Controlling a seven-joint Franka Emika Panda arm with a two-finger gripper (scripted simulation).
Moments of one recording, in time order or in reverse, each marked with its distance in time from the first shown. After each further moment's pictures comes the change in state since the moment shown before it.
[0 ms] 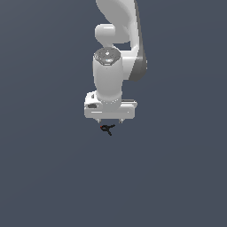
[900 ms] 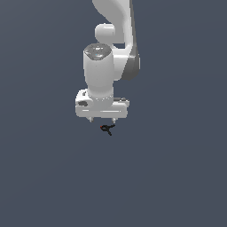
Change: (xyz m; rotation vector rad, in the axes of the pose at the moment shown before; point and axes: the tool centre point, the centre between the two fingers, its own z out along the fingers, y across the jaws) arm 0.005 0.033 -0.010 -0.031 0.032 0.000
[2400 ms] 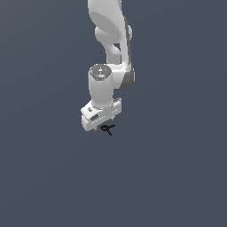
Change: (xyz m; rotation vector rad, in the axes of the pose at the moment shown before) arm -0.035 0.000 0.069 0.012 -0.038 -0.667
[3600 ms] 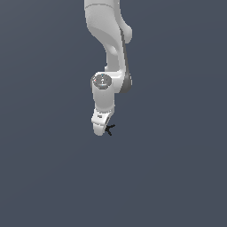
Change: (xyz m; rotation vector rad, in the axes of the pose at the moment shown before) arm -0.021 -0.028 0.052 0.036 0.006 -0.588
